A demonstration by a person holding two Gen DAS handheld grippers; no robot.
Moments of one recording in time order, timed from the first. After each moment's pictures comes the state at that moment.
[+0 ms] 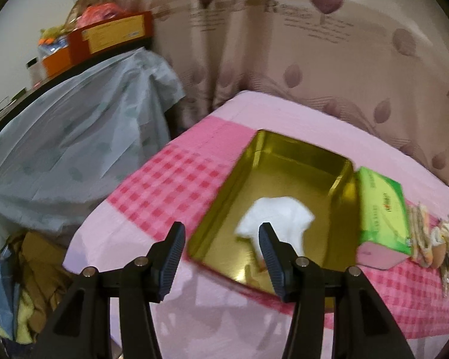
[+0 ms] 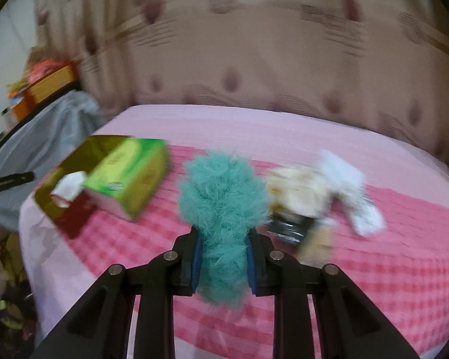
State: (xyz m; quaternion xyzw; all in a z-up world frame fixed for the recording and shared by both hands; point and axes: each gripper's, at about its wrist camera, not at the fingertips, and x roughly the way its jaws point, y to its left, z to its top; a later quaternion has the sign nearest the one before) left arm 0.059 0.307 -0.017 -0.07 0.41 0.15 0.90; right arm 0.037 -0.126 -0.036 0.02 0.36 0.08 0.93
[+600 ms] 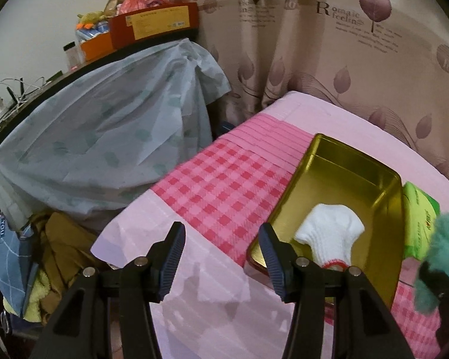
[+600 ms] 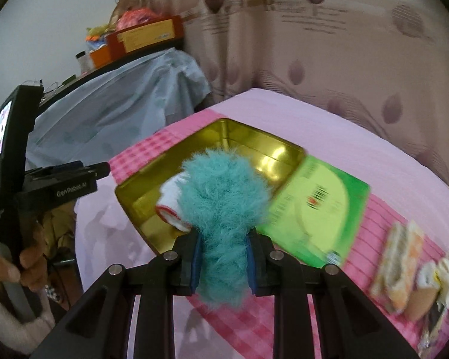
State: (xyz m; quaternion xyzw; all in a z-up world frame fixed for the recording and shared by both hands) left arm 0.051 0.343 -0.021 -0.08 0.41 0.24 0.88; right arm 0.078 0.106 -0.029 -0.07 0.37 0.30 0.88
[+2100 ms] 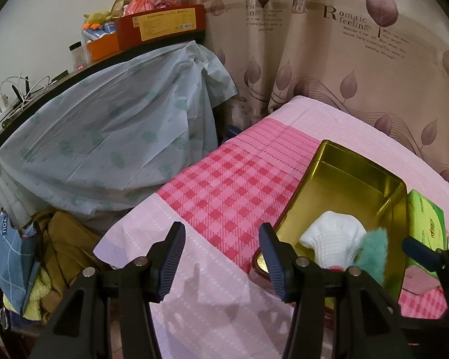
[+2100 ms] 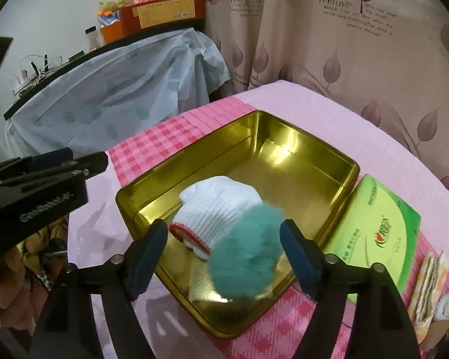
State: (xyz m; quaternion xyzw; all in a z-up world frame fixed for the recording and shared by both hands) left arm 0.055 0.346 -0.019 -0.08 0.40 0.25 0.88; right arm 0.102 0.183 -0.059 -0.11 0.39 0.32 0.86
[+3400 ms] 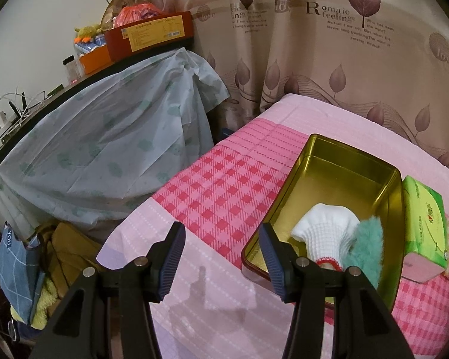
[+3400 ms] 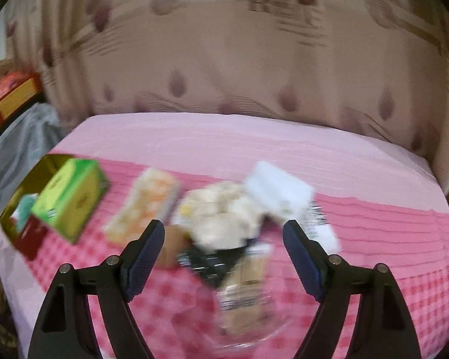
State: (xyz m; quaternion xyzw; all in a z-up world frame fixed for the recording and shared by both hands) left arm 0.055 0.327 -0.021 -0.05 0.40 0.24 0.88; right arm 0.077 -0.165 -0.045 0.02 0.37 0.04 0.93
